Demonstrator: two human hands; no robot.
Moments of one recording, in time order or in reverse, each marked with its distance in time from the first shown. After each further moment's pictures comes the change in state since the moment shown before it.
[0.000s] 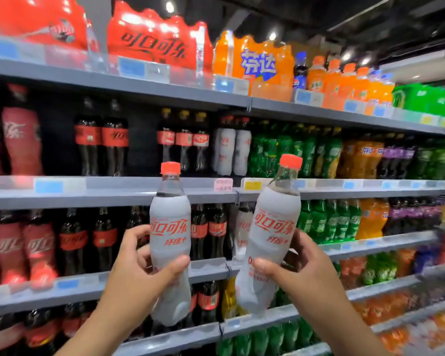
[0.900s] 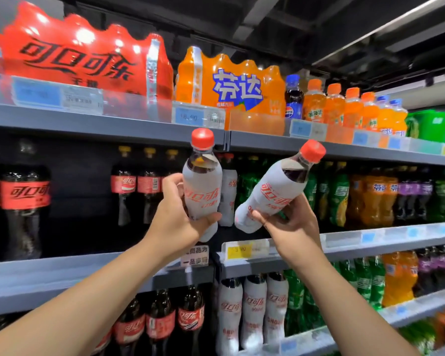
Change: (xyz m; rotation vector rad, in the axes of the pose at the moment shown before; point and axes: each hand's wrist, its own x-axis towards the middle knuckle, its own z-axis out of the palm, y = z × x) left_hand 0.293 0.013 0.137 0.264 -0.077 0.534; right_hand 0.302 0.031 -0.051 -0.046 0.240 -0.454
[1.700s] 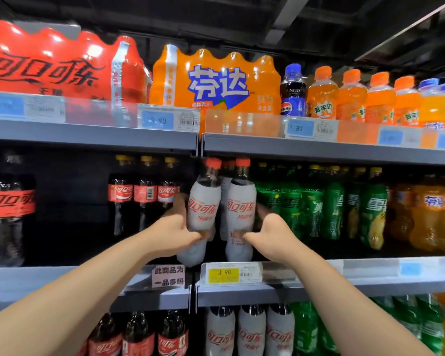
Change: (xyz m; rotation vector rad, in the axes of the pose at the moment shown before) left_hand 0.050 -0.042 0.043 0.493 -0.275 -0.342; right_hand 0.089 0.086 0.001 -0.292 -0.523 0.185
